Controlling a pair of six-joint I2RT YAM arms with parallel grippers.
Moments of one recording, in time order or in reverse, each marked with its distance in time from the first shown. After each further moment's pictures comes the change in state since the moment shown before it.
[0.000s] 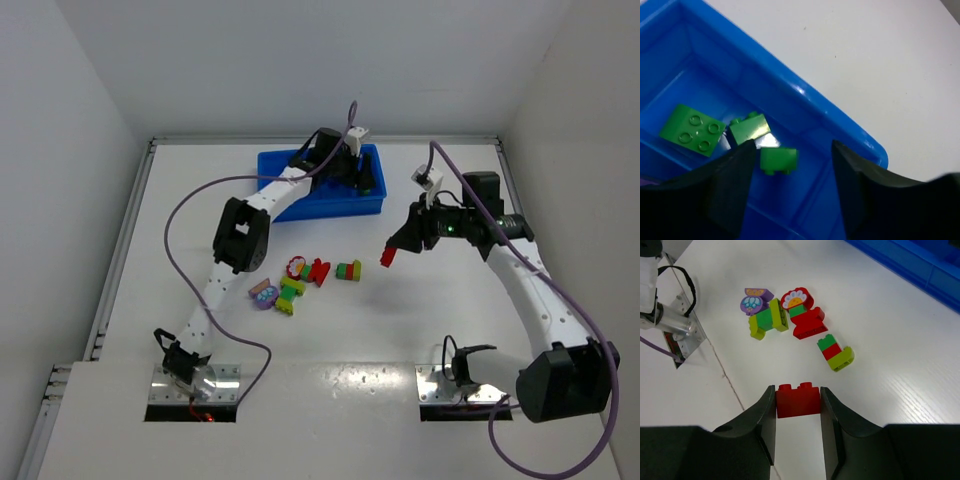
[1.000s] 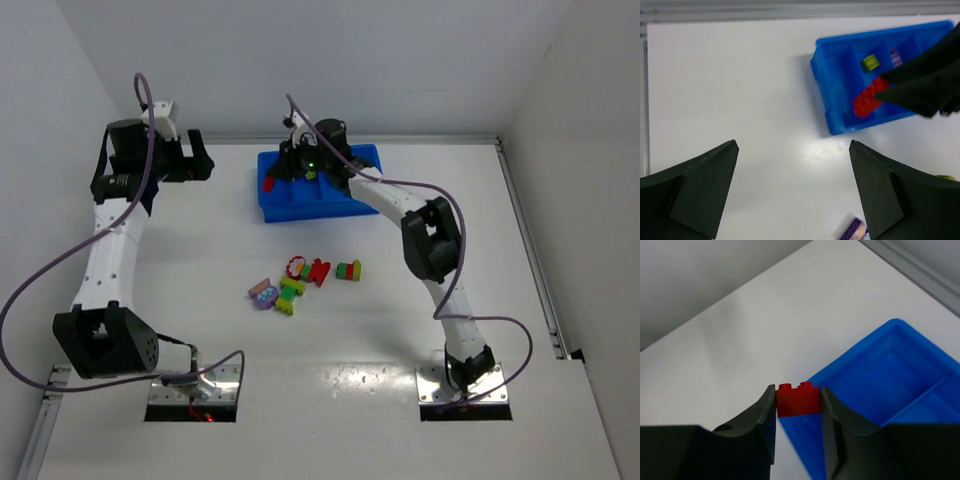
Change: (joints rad) left arm 0.629 -1.234 -0.889 -0.269 -0.192 0.127; right arm 0.431 1.114 0.897 0.706 0.274 0.316
